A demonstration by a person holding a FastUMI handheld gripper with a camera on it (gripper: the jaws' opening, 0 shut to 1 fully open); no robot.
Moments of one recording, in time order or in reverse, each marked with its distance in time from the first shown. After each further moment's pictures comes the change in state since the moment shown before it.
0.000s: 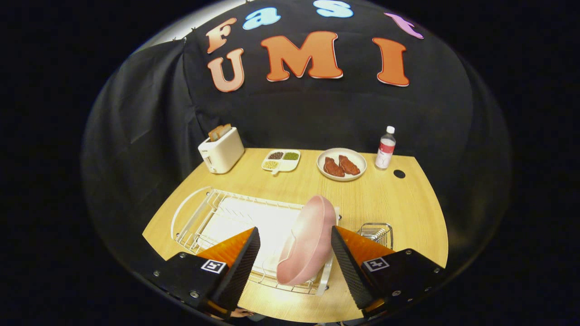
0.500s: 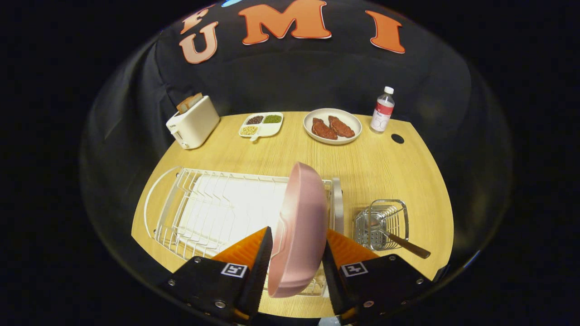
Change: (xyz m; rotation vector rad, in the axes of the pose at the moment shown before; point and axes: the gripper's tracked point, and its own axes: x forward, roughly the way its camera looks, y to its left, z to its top) arm 0.059 0.000 -0.041 0.063 0.228 -0.086
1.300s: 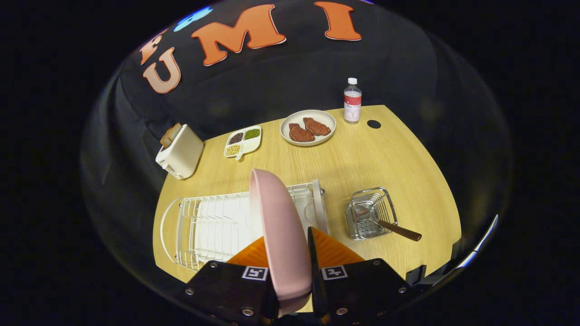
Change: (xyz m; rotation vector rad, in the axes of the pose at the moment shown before) arm -0.048 -0.026 0.023 0.228 -0.074 -0.013
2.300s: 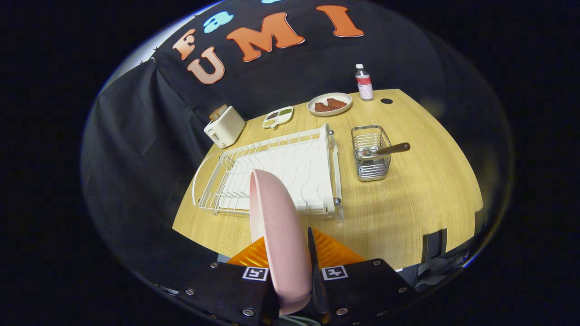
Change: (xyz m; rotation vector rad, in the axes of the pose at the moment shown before) arm -0.077 -0.027 -0.158 -0.046 0.025 0.272
